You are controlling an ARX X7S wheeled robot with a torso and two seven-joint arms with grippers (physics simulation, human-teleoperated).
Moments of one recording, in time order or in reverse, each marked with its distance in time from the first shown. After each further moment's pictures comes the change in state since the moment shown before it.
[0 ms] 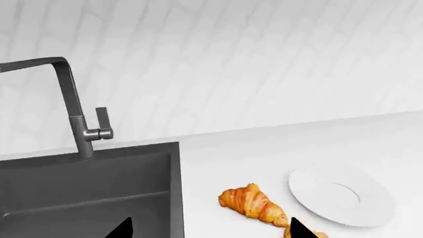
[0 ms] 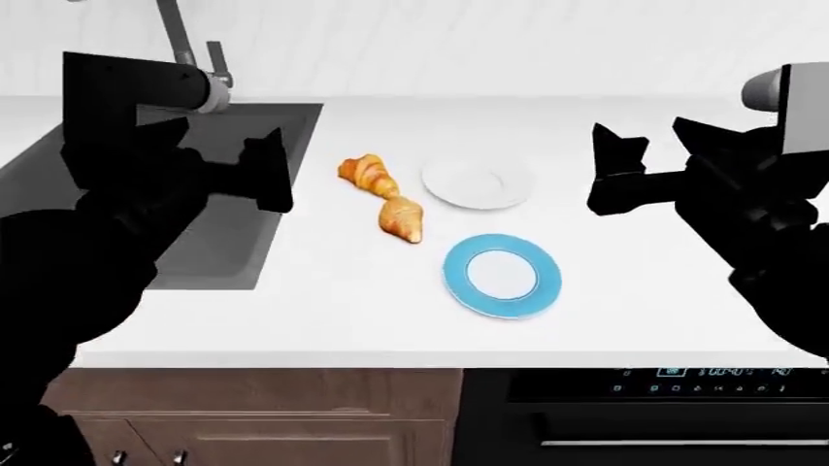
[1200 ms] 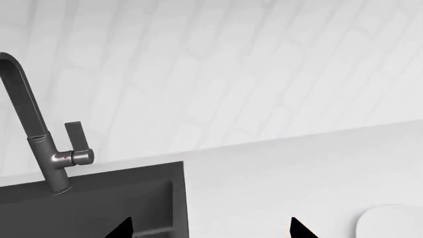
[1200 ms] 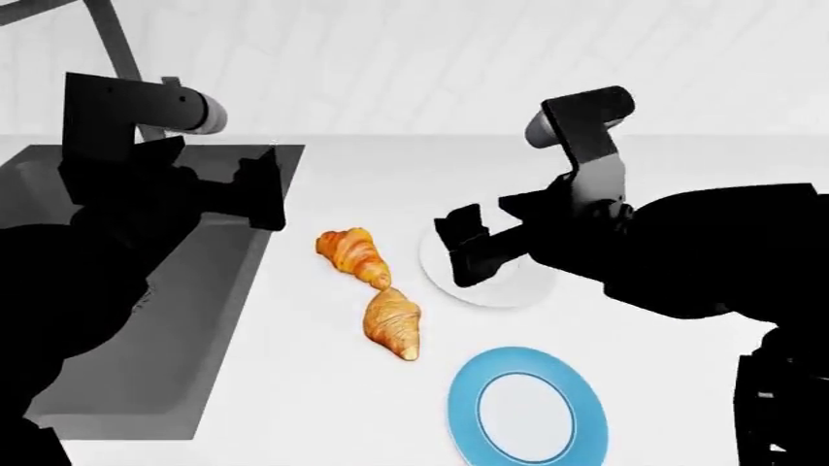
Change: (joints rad) left arm 0.033 -0.052 0.006 0.001 -0.052 -0.005 -0.014; right arm 0.266 -0.177 -0.258 0.263 0.414 0.355 0.184
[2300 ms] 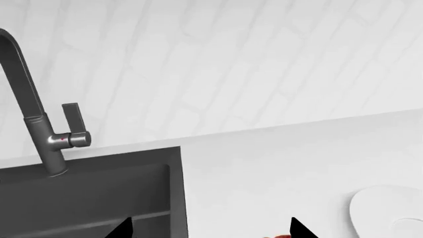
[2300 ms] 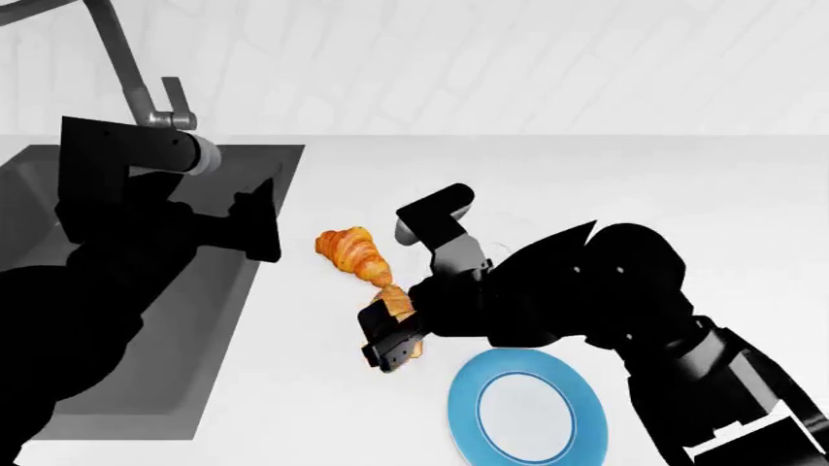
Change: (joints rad) left arm 0.127 -0.036 -0.042 0.065 -0.053 0.046 -0.008; right arm 0.032 -0.137 -0.523 0.265 -0.137 -0.205 -0.225
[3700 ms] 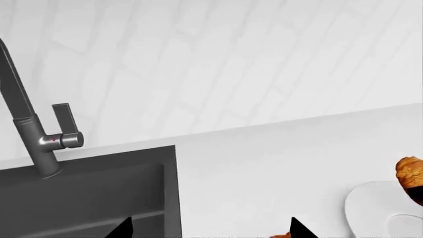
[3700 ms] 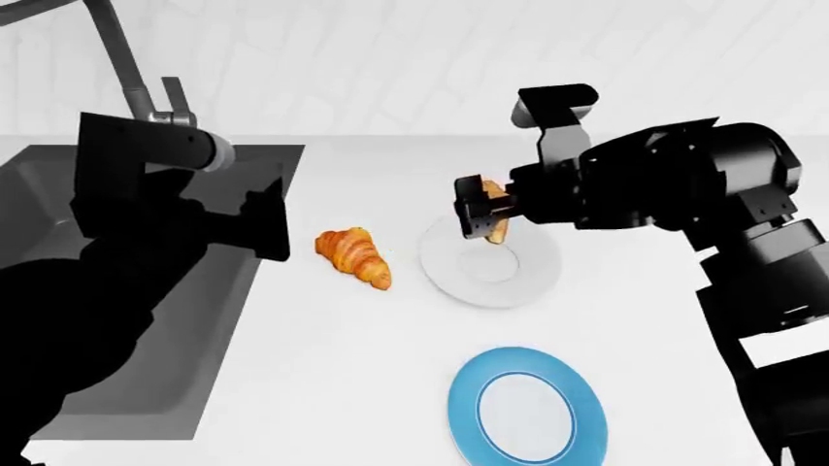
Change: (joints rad) left arm -0.026 -0.005 0.048 -0.027 -0.028 0.011 -0.031; right arm 0.304 0.064 -0.053 0.494 -0.173 -0.152 -0.224
